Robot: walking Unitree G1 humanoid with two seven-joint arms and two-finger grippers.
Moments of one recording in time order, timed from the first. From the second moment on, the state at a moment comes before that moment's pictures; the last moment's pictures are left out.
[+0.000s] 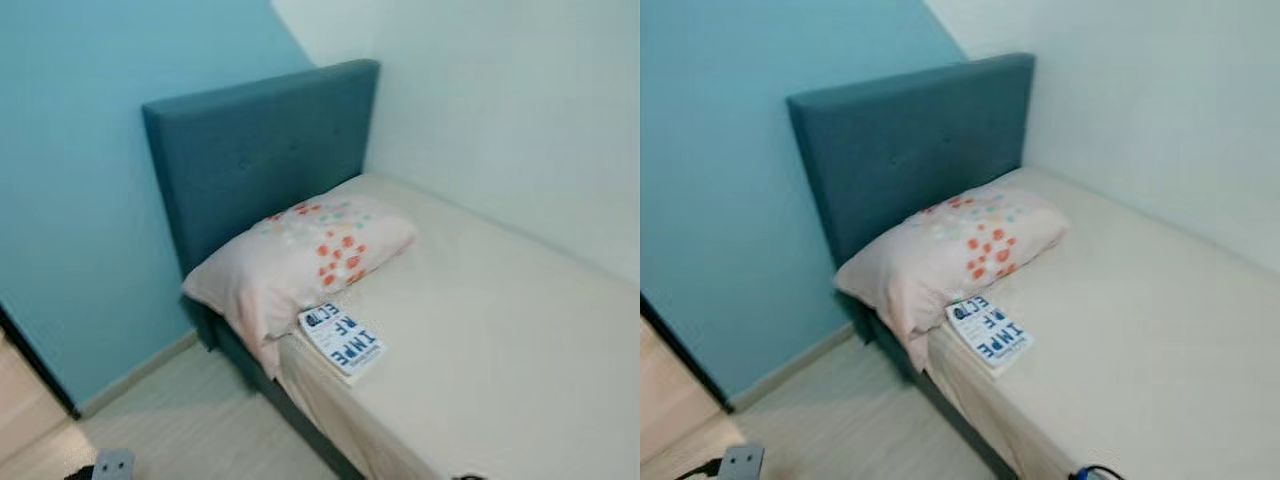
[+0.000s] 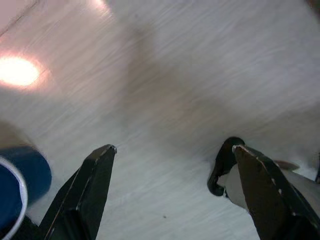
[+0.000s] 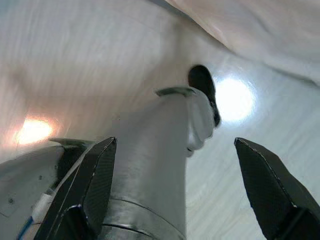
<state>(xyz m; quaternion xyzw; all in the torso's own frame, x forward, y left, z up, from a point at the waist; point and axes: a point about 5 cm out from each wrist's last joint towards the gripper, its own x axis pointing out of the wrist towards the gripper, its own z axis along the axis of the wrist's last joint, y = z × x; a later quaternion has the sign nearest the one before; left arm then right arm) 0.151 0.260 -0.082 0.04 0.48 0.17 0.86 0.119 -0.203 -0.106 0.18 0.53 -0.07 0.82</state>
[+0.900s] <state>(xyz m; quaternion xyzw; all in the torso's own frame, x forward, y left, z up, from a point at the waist) 0.159 0.258 -0.080 0.05 0.47 0.14 0.87 0.090 -0.207 -0.115 0.12 0.61 -0.11 0.78</state>
